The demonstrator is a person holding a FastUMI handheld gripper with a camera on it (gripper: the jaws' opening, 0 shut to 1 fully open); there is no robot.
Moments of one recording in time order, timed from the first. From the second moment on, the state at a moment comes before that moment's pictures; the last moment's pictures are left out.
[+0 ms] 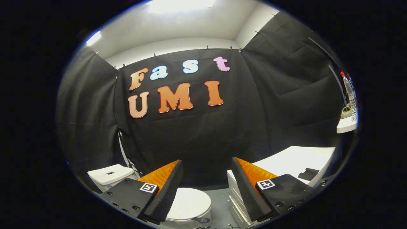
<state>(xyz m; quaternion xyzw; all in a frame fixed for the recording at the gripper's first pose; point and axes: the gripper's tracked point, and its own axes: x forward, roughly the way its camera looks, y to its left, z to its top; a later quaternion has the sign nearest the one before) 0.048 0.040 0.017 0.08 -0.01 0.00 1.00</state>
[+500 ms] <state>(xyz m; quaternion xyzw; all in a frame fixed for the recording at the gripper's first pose) 0.086 0.070 -0.095 0.19 0.06 -0.05 0.98</state>
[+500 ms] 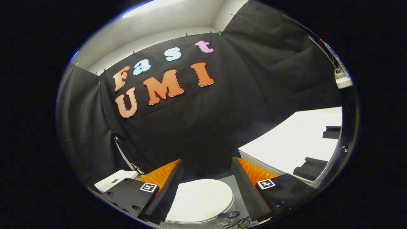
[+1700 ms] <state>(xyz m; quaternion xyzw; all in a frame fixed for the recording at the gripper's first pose) 0.065 -0.008 -0.300 0.32 0.18 -0.20 0.91</state>
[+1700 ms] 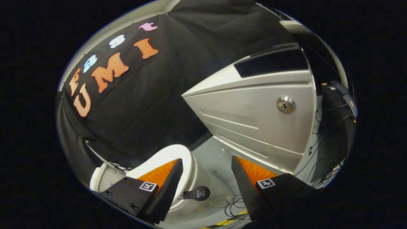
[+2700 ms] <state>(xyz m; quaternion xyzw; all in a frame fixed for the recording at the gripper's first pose) 0.039 0.034 -0.322 0.49 0.24 -0.16 0.82</state>
